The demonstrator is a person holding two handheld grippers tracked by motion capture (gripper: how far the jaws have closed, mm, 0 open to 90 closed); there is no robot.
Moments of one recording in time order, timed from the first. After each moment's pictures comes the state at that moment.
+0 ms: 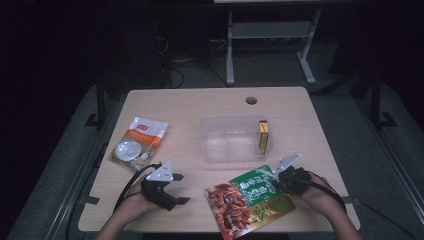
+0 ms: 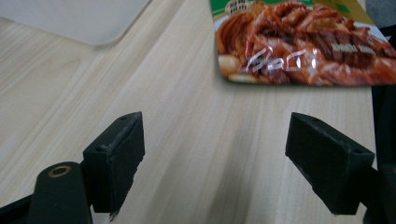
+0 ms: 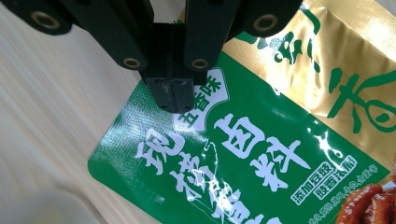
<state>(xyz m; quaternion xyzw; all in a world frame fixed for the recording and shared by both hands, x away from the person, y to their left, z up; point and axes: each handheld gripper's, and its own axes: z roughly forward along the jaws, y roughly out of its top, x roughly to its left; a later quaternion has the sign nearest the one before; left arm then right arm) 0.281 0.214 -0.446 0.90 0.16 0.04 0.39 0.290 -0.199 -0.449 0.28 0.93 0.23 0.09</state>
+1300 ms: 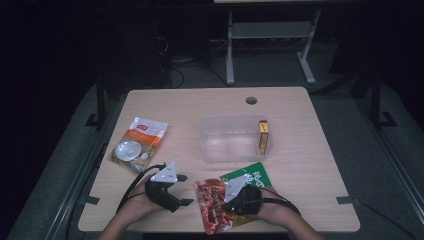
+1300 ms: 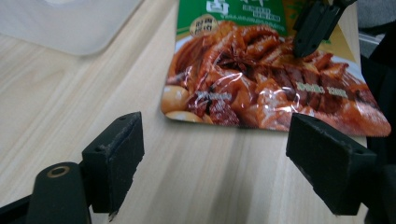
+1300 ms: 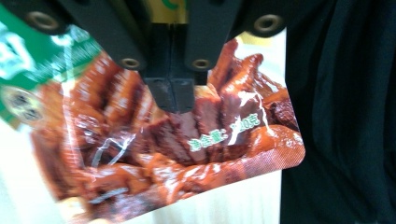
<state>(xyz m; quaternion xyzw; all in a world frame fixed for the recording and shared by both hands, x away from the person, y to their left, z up) 0.281 0.203 -0.445 0.90 0.16 0.03 0.40 0.255 -0.078 -0.452 0.06 0.95 0.32 0.02</state>
